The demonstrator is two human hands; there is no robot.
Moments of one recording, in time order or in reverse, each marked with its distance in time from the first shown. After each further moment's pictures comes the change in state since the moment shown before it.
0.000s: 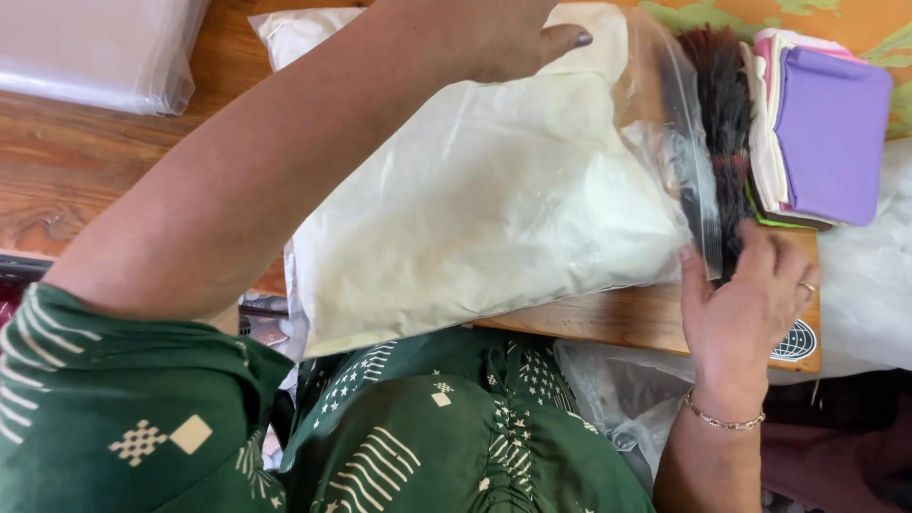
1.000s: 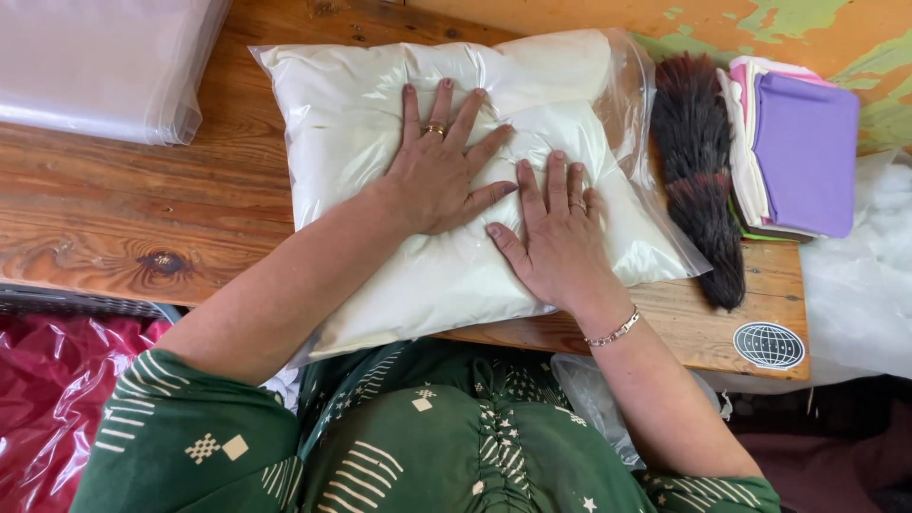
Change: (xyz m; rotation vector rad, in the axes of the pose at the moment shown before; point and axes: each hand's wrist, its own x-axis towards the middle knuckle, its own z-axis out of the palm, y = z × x) left_hand -0.062 -0.018 0.093 0.284 -0.014 0.002; right_hand 0.058 -0.124 0.045 0.103 -0.590 -0.284
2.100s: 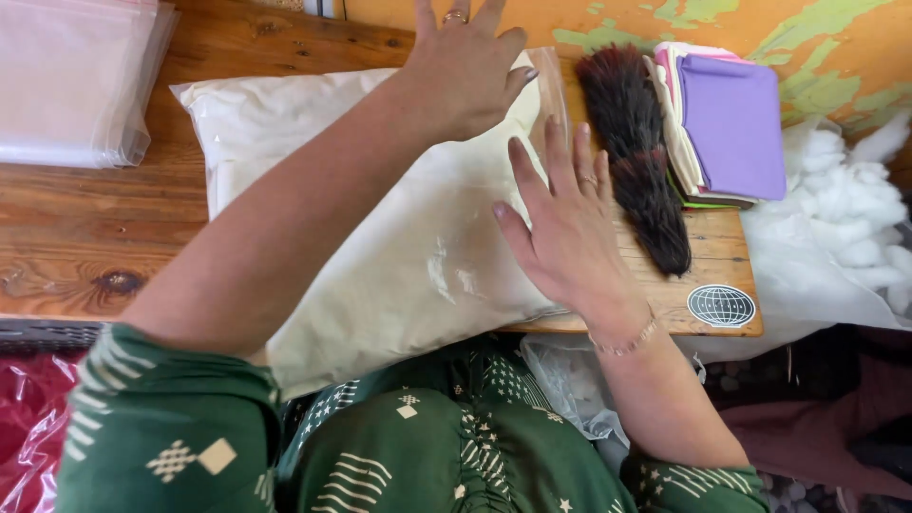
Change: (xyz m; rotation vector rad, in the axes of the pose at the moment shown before) left_hand 0.068 0.038 -0.083 -0.135 0.121 0.064; right_hand -0.047 0.011 -0.050 0.019 0.298 -0.086
